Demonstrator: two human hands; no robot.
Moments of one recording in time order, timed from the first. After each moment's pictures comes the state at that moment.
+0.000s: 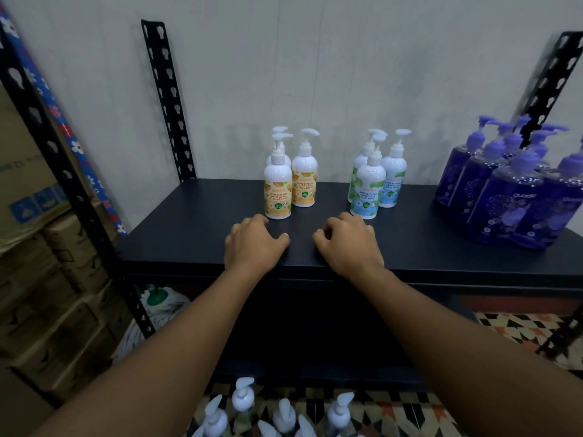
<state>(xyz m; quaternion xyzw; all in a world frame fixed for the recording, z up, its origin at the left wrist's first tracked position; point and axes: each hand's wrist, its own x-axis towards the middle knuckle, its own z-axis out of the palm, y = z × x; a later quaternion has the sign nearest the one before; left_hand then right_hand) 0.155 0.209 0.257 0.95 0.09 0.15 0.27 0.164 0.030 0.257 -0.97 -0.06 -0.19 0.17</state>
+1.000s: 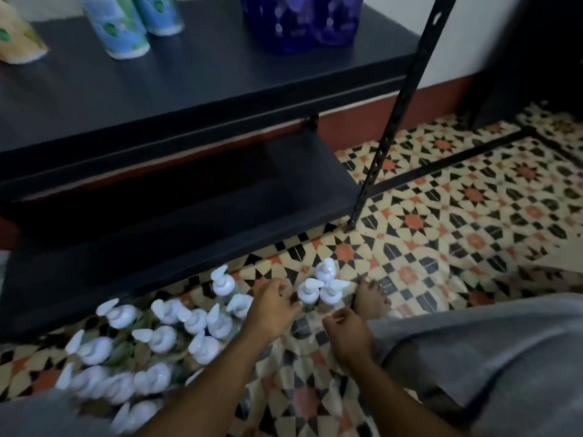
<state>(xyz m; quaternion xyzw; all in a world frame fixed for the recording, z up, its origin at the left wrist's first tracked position) -0.025 -0.045 -0.028 0.88 -0.08 -0.28 0.37 -0.125 -0.184 -0.082 -0.78 0.43 0.10 0.44</state>
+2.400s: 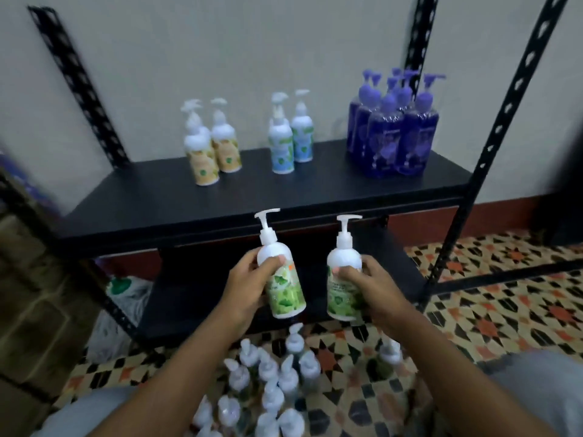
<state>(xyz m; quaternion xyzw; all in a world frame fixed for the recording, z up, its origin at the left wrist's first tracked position) -0.008 0.095 0.194 0.67 0.06 -0.07 0.73 -0.040 -0.132 0.171 -0.70 0.10 0.02 0.70</state>
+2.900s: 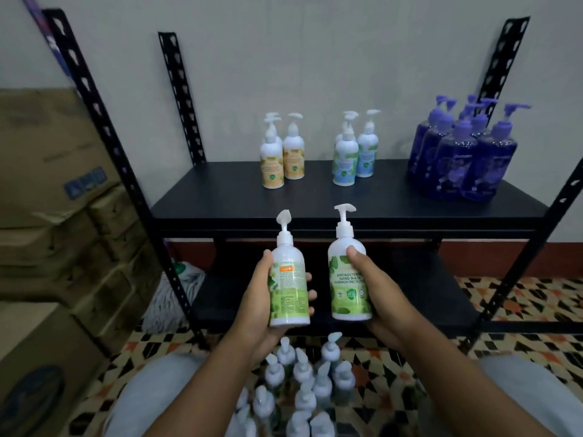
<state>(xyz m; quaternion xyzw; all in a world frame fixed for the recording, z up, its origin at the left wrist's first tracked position) -0.075 0.154 0.228 0.47 0.11 -0.11 0.87 -0.056 -0.035 0.229 -0.59 0.02 0.13 0.79</state>
